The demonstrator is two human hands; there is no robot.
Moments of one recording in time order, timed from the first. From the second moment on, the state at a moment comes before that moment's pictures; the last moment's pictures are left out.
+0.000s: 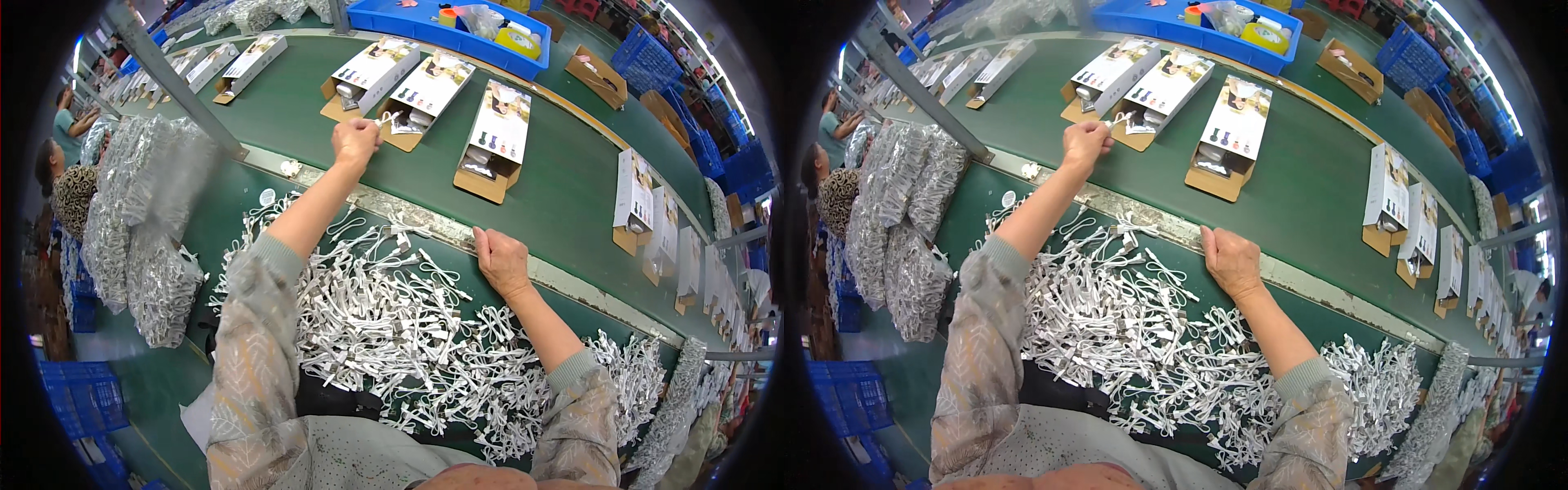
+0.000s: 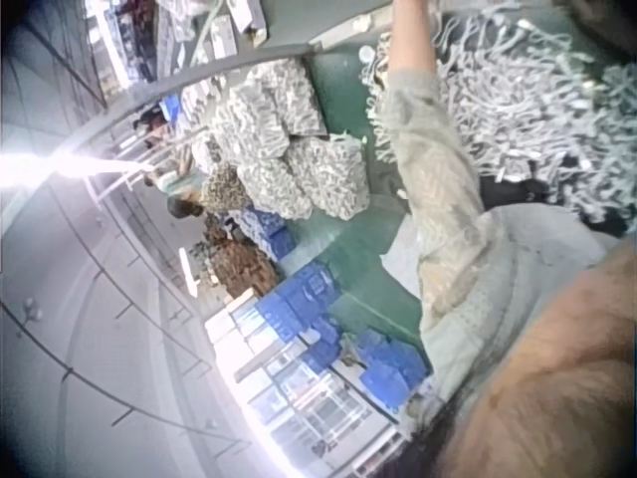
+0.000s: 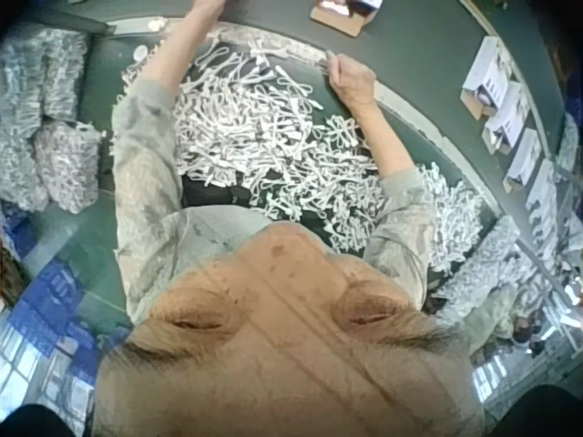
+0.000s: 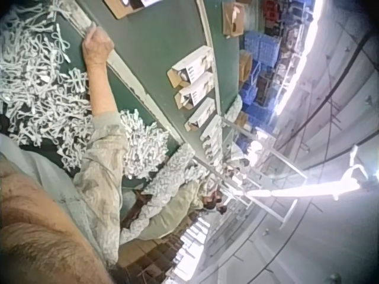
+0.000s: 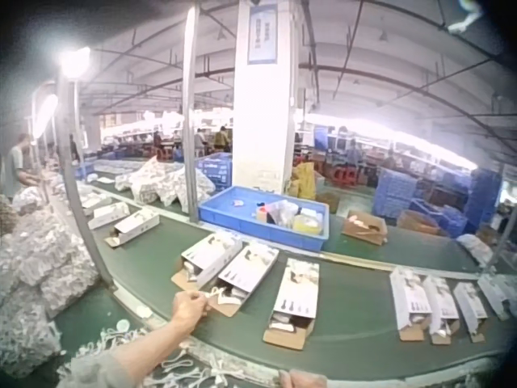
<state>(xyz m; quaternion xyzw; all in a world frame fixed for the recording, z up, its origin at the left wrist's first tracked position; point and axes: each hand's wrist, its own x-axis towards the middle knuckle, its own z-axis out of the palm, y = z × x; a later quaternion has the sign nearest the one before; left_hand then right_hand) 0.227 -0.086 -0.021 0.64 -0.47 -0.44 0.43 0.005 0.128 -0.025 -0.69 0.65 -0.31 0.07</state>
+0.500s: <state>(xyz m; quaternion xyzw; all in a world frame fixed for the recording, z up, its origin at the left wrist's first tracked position) 0.241 0.026 0.032 0.38 -0.89 -0.26 0.01 0.004 0.126 -0.024 -0.69 0.65 -0.30 0.07</state>
